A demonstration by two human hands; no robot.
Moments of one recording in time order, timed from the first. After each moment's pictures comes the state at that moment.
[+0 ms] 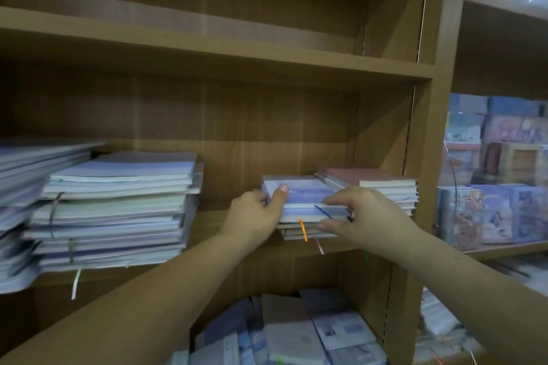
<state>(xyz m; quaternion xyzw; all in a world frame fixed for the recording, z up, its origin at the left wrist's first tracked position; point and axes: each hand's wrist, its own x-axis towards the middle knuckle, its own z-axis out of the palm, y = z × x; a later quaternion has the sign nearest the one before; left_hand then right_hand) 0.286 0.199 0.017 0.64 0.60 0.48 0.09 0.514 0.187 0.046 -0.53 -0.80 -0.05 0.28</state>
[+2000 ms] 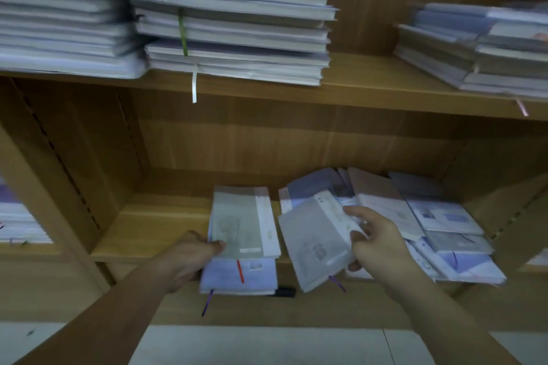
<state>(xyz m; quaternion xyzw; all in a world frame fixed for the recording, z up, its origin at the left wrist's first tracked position) 0.053 0.089 -0.322 0.25 0.76 0.40 0.46 0.361 0.165 -0.249 -0.57 -0.66 0.40 0.29</state>
